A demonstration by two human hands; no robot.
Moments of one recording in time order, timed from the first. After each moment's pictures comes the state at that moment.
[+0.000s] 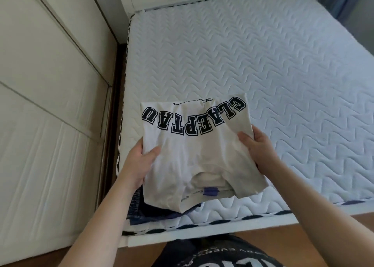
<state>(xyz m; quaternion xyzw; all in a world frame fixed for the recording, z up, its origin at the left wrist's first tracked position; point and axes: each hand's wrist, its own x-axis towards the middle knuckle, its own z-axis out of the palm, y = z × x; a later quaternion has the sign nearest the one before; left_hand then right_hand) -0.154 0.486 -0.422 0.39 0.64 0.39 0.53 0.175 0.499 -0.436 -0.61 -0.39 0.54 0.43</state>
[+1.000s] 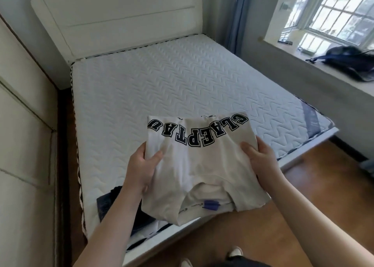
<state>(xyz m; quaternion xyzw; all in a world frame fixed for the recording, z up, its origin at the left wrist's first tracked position) -0.090 0.376 -0.385 0.56 0.49 0.40 0.53 0.211 0.256 -0.357 -0.69 -0.33 0.33 0.56</state>
